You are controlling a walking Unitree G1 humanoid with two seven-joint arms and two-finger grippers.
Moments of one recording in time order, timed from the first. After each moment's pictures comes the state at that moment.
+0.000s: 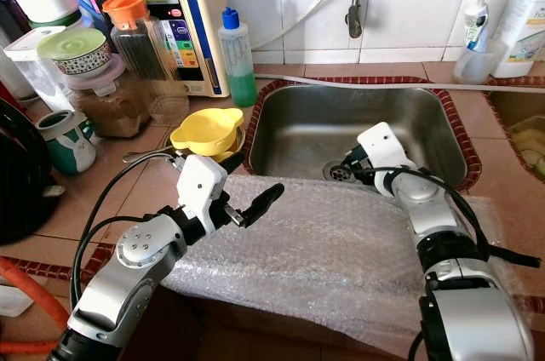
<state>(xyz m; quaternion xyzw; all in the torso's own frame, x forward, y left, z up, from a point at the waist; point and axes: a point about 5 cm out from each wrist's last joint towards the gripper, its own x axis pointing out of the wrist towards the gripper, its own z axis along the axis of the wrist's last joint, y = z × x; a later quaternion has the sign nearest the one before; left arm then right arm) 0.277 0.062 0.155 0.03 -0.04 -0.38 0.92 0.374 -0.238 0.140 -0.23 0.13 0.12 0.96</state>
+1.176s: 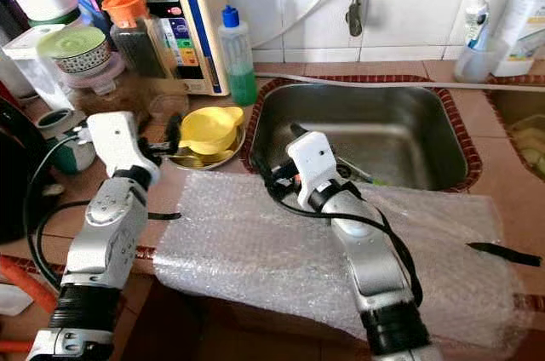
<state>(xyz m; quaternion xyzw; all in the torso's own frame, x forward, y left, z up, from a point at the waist) 0.339 0.152 0.165 -0.08 -0.06 0.03 1.00 0.310 -0.107 0.170 -0.11 -0.09 0.29 0.95</state>
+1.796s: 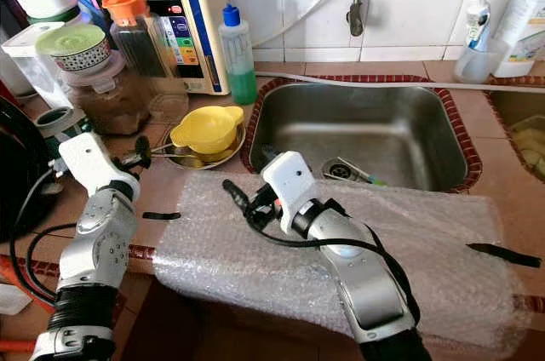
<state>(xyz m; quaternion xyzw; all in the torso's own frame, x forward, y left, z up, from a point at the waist) 0.337 0.178 0.133 -0.19 0.04 0.15 0.97 0.282 -0.083 0.165 -0.11 -0.05 0.37 0.92</state>
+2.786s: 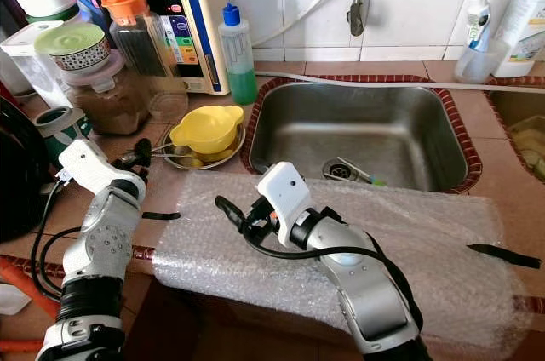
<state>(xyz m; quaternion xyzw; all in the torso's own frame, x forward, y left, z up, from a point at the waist) 0.343 0.172 0.132 -0.33 0.06 0.13 0.93 0.270 -0.080 0.160 -0.11 -0.03 0.41 0.91</state>
